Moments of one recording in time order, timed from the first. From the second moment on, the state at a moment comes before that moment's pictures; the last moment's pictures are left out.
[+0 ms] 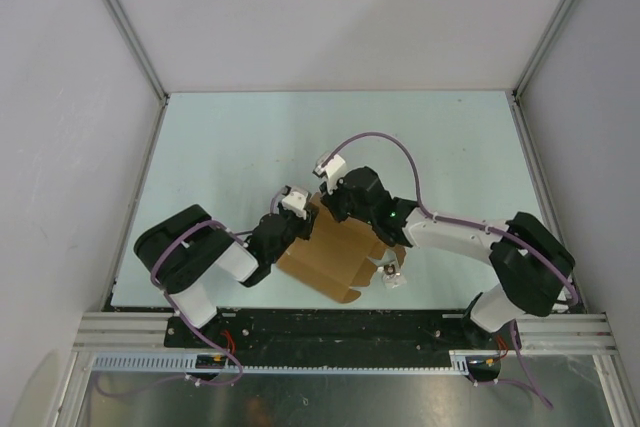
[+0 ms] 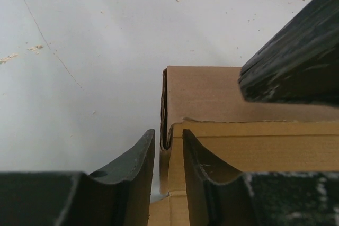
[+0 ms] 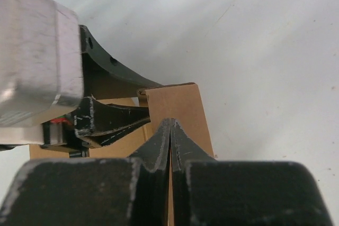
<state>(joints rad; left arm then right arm) -0.76 1.69 0.29 1.19 -0.21 -0.10 0.90 1.53 0.91 0.18 0.04 0.01</state>
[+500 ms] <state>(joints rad) -0.76 1.68 0.27 1.19 -0.21 -0.10 0.90 1.60 0.91 0.21 0.01 0.03</state>
